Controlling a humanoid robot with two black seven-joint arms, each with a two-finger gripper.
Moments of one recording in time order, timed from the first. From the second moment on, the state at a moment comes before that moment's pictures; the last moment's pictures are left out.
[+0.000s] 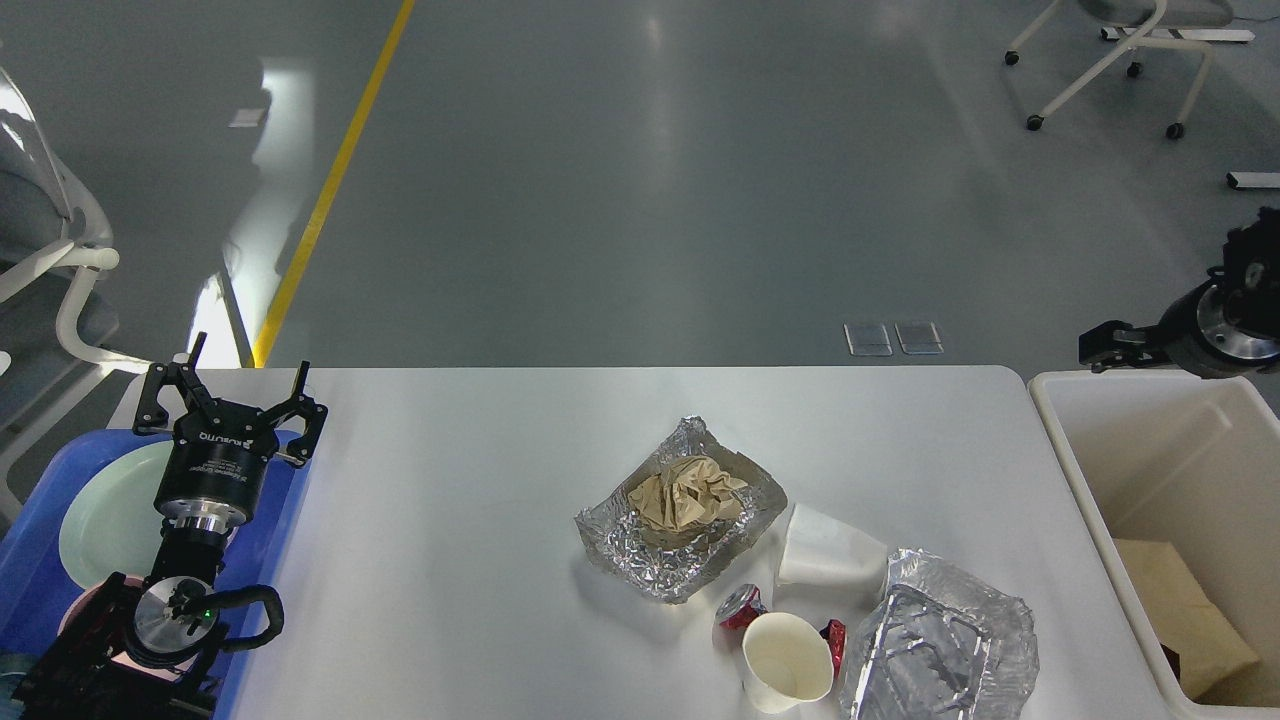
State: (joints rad) left arm -0.29 0.17 -1.43 -0.75 0.16 -0.57 -0.25; right arm 1.69 -0.53 -1.22 0.92 -0.47 0.43 -0.06
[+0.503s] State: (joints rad) left arm -0.29 0.17 -1.43 -0.75 0.16 -0.57 -0.26; right arm 2.34 -0.29 -1.29 1.46 -0.25 0.75 -0.06
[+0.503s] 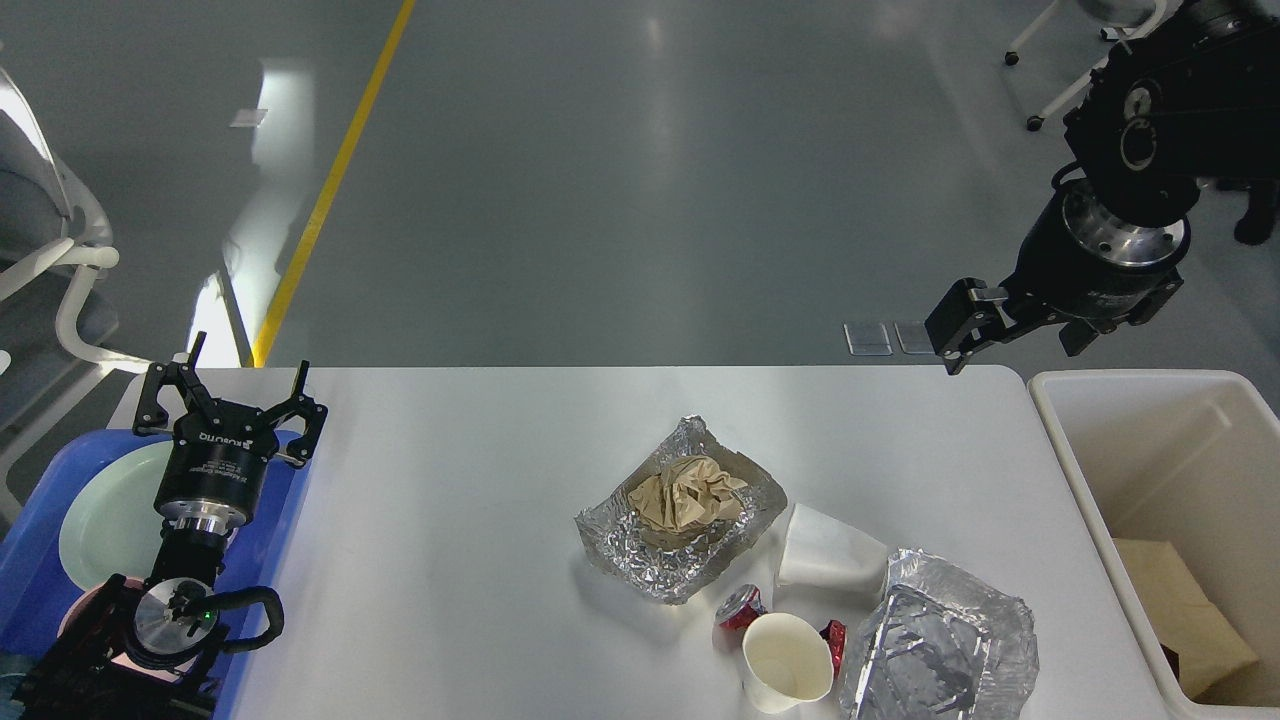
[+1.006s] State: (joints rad) left arm -0.29 0.17 -1.43 -0.75 0.16 -0.57 -0.25; right arm 2.50 -0.25 -1.28 1.68 -0.10 0.73 -0.06
